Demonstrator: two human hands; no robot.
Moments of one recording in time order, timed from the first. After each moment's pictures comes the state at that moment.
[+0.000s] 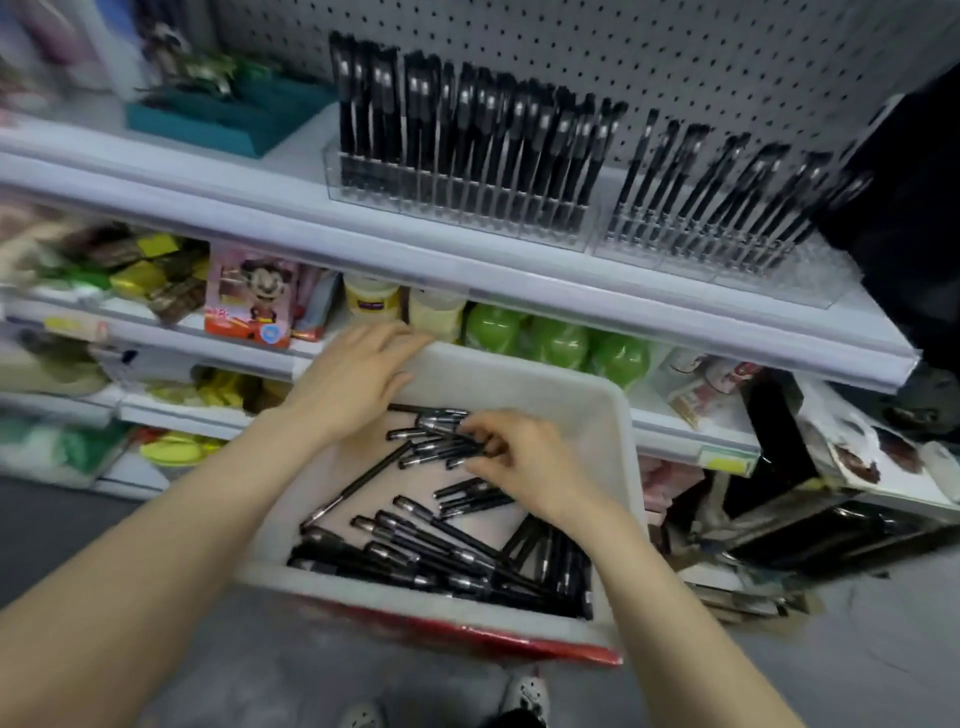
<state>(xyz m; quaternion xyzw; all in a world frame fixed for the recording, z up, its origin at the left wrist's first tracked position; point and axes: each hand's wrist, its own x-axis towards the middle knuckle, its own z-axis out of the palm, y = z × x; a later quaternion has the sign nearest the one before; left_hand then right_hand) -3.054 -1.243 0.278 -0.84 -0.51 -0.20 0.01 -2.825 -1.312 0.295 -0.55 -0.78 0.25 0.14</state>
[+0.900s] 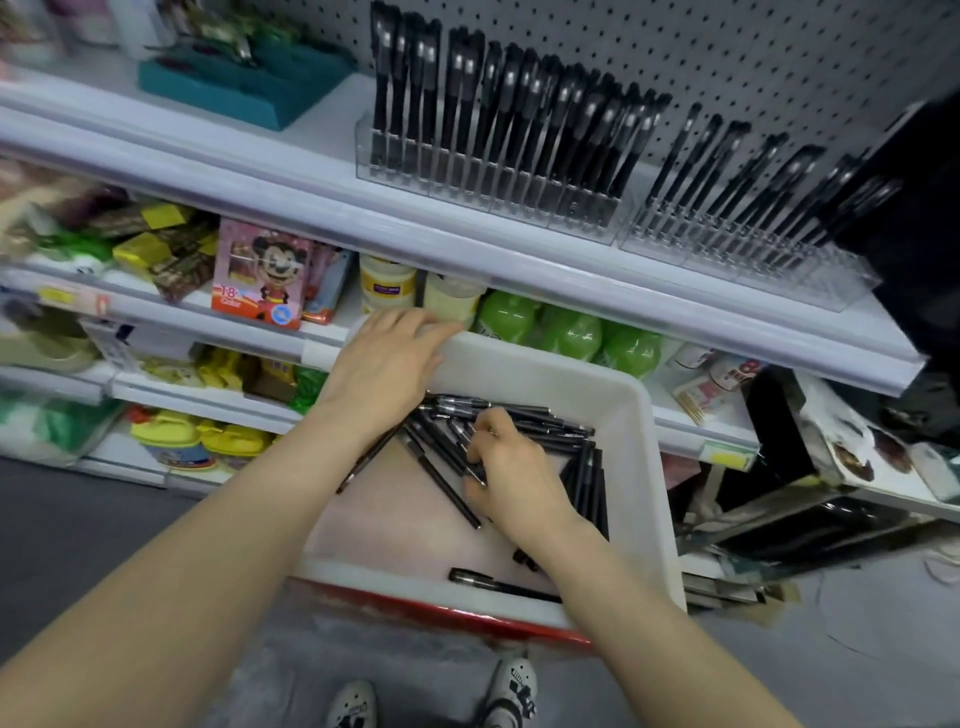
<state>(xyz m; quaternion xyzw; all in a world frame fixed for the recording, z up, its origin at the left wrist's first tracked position) -3.048 -1.244 0.271 -0.82 -0.52 -0.23 0.02 -2.867 -1.329 0.263 -0.57 -0.81 0.10 0.05</state>
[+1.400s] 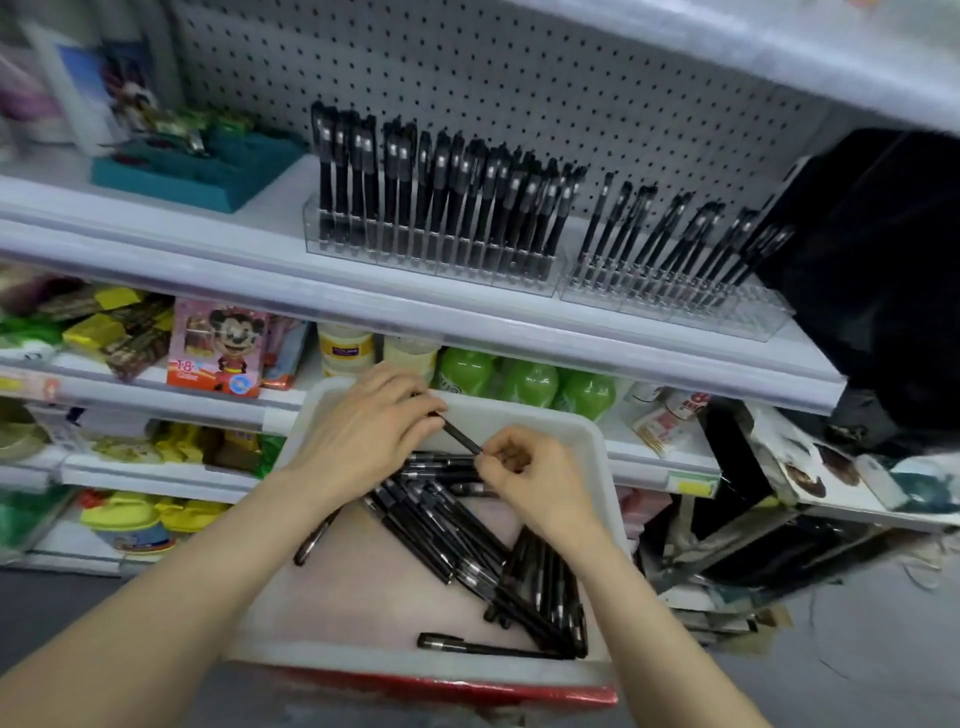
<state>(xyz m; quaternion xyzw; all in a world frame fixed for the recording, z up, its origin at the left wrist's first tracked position) -3.032 -1.248 0.290 -0.87 -0.43 -0.26 0.00 -2.827 -1.311 0.310 -0.66 -0.63 0.27 0.32</state>
